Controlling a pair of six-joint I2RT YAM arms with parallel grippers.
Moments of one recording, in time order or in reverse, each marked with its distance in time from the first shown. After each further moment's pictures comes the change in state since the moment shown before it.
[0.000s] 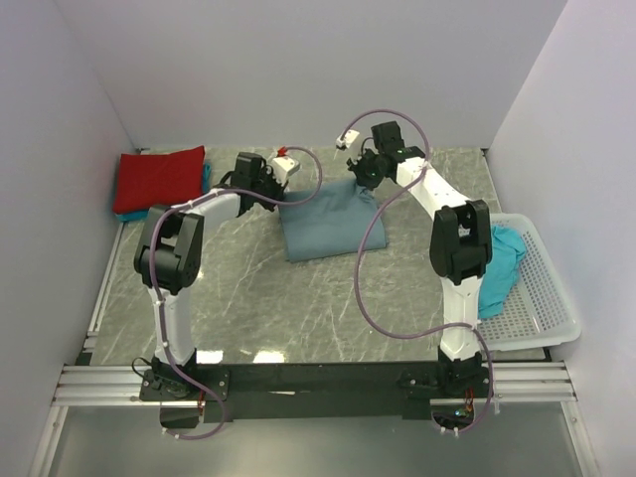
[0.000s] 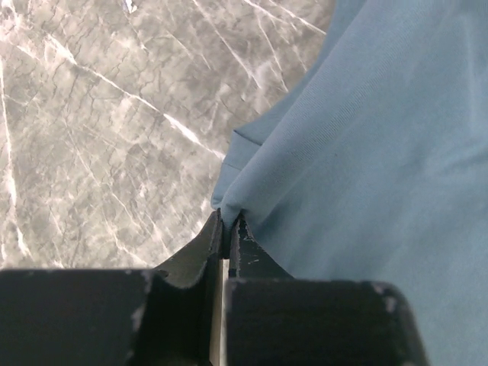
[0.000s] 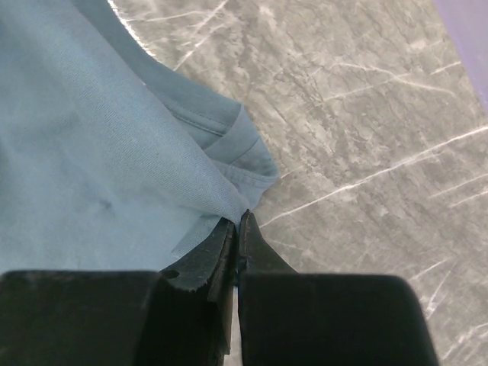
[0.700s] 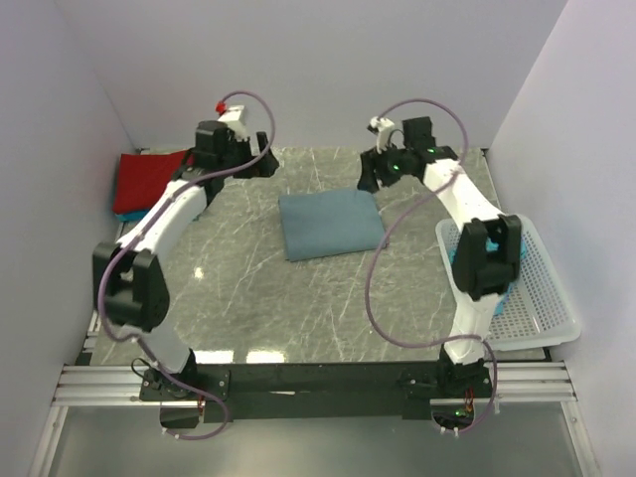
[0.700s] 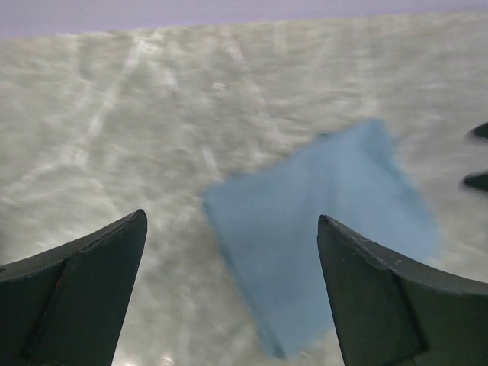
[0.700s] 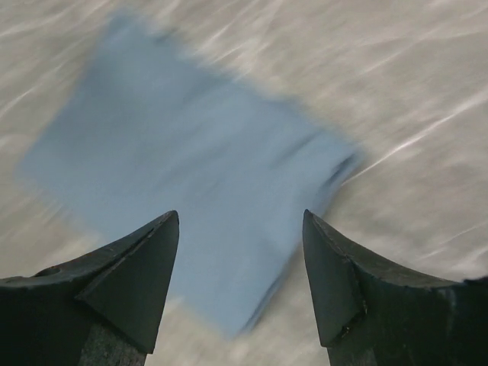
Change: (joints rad) left arm 0.049 -0.271 0.116 -0.200 -0.190 -0.602; right arm -0.071 -0.144 -0.085 0.027 -0.149 0.388
